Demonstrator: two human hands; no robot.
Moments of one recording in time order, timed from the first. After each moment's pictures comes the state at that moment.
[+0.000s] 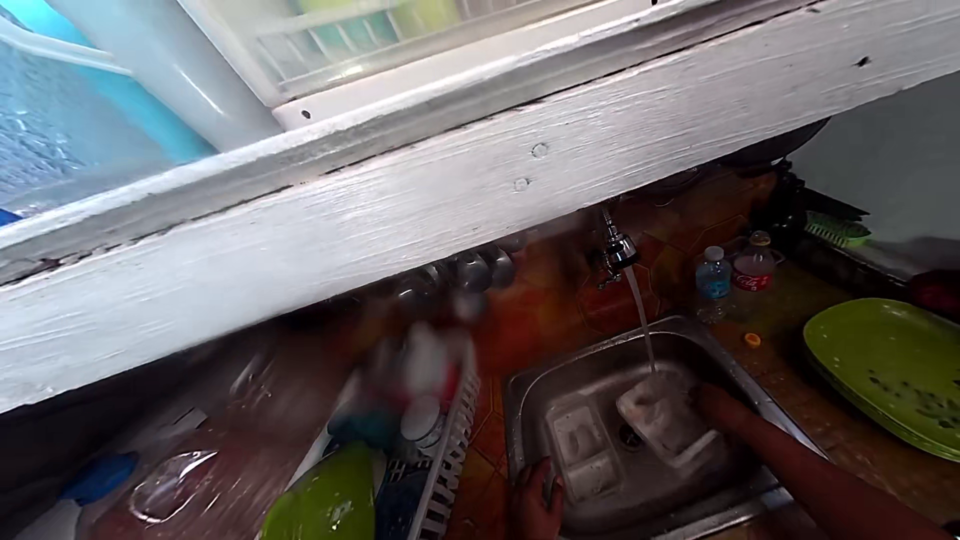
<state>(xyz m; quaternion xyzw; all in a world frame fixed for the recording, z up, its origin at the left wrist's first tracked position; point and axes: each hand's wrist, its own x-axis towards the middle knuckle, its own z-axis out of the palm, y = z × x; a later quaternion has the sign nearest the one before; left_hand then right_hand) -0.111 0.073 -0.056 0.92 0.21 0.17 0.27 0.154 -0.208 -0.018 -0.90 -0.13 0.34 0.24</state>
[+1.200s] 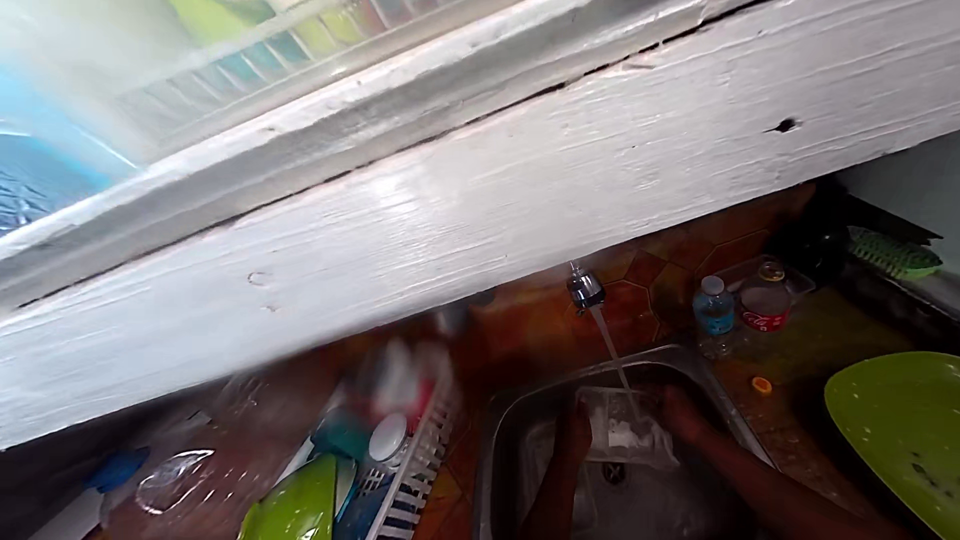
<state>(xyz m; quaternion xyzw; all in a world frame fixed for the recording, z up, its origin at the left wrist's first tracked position) 0.107 -0.004 0.002 0.87 0.33 -0.03 0.37 0.229 -0.181 -0.039 -0.83 -0.30 0.23 0.42</state>
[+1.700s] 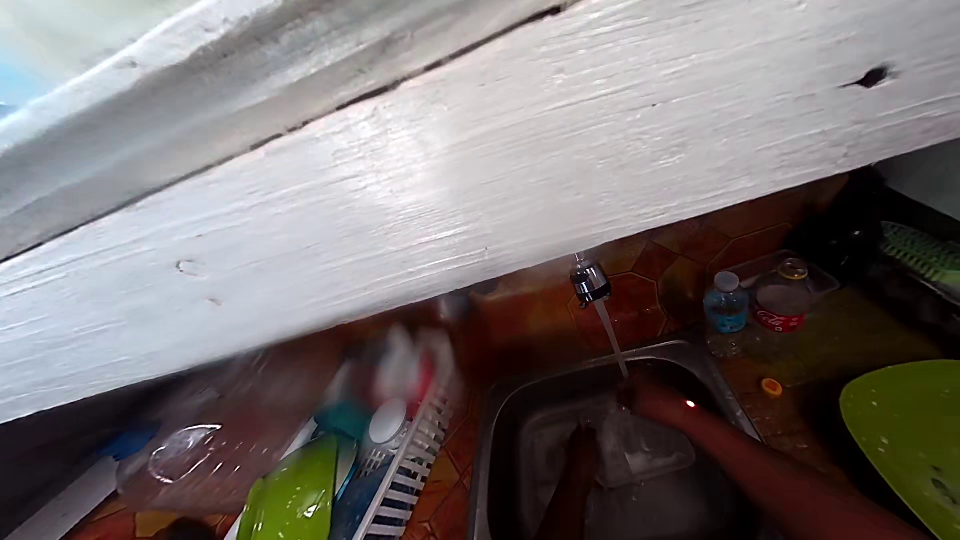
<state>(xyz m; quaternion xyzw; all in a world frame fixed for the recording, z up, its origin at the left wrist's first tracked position) 0.084 -0.023 -0.055 0.76 0.45 -0.11 0.45 0.228 -0.153 0.026 -0.75 -0.38 0.39 0.37</state>
